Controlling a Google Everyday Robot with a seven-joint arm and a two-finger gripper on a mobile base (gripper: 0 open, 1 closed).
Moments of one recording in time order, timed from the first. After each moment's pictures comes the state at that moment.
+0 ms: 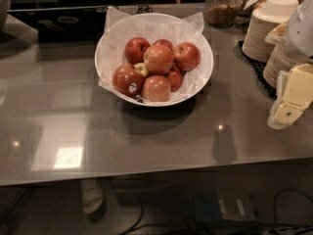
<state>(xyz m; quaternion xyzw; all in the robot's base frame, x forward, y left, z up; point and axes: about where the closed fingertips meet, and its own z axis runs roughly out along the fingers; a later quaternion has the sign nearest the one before) 0.438 -0.217 0.976 -0.60 0.78 -0.03 0.16</state>
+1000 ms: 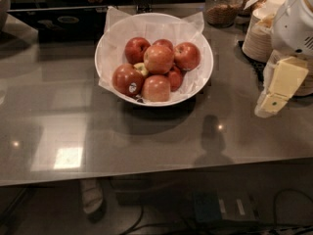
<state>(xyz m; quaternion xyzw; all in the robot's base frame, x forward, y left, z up) 0.465 -0.202 0.978 -0.63 0.75 -0.04 0.20</state>
